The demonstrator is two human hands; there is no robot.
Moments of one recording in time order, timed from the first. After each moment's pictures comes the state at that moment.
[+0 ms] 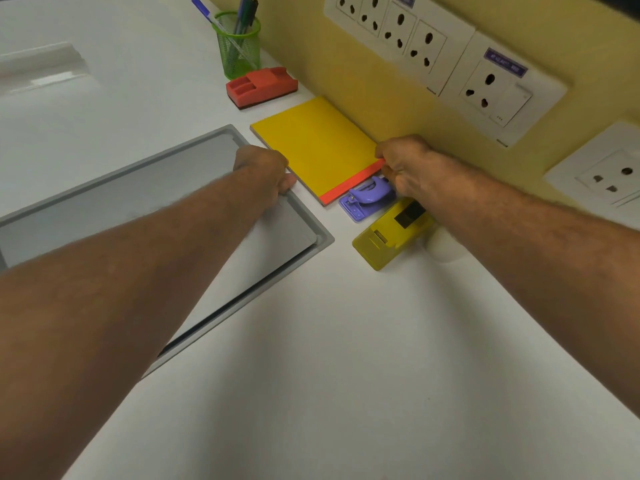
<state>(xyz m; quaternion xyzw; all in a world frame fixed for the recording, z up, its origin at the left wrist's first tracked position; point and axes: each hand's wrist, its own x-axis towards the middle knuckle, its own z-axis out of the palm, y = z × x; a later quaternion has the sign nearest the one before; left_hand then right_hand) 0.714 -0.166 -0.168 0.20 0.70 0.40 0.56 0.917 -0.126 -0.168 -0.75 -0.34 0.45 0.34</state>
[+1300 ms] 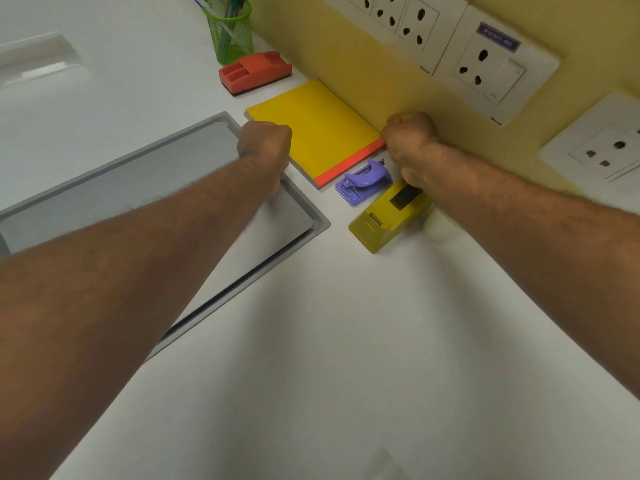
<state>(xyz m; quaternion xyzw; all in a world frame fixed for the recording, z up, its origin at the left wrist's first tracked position) 0.724 -0.170 -0.162 0.31 0.70 0.41 0.49 0.931 -0.156 -0.145 -0.75 -0.44 0.38 0.33</state>
